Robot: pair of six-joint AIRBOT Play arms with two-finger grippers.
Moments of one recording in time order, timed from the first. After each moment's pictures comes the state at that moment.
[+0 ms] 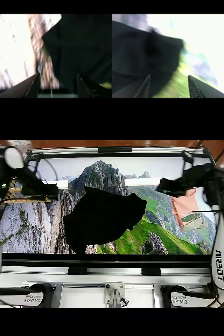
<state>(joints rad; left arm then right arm) -0.18 -1.49 1.81 1.56 -1.67 -1.69 -0.03 -1.48 1.56 1.86 -1.17 -1.53</state>
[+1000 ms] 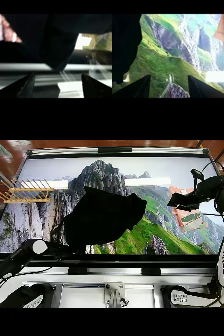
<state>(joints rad) -0.35 -0.93 0.47 1.13 -0.87 -1.92 -0.19 -1.47 1.42 1.88 -1.25 -1.69</state>
